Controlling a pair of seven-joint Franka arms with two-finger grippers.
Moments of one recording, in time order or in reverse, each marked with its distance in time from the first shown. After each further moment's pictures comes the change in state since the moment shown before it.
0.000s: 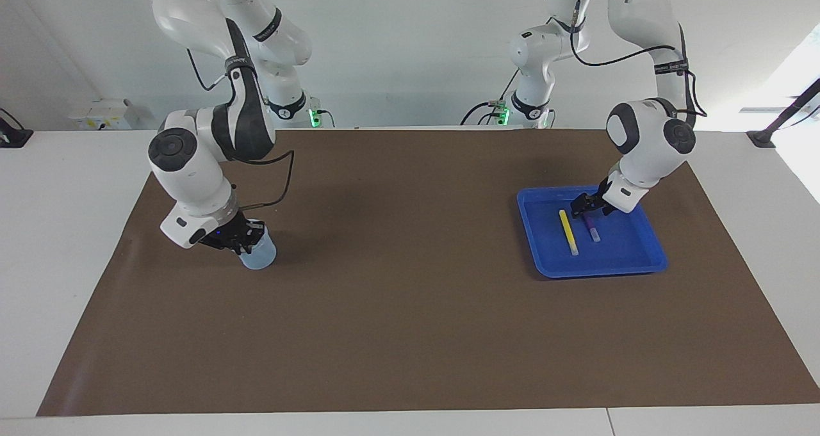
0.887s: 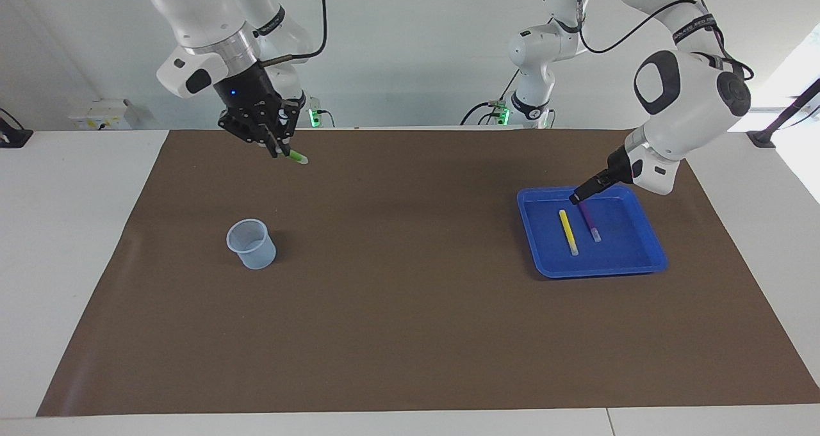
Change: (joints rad) left arm -0.126 -0.055 -0.031 0.464 -0.228 -0.488 -0.766; right arm 0.156 -0.176 0.073 0.384 0.296 -0.386 0.515
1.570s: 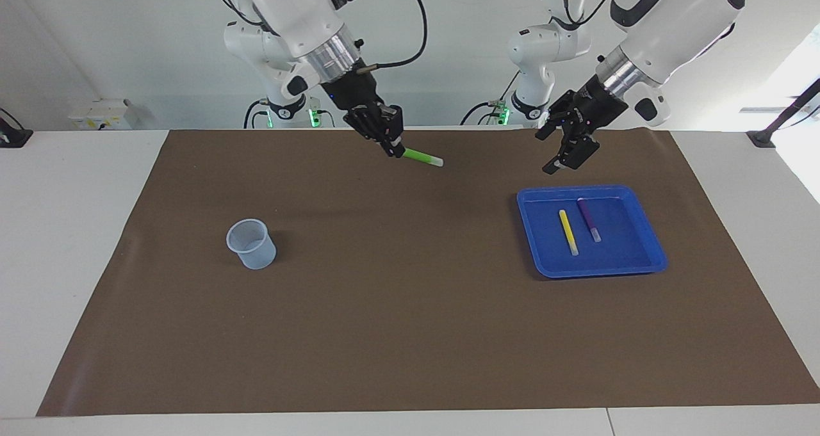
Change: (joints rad) left arm -0.021 -0.072 -0.149 0.132 -0.175 0.053 -1.122; right arm 0.168 -0.131 0.029 -0.367 0.276 0.645 0.638
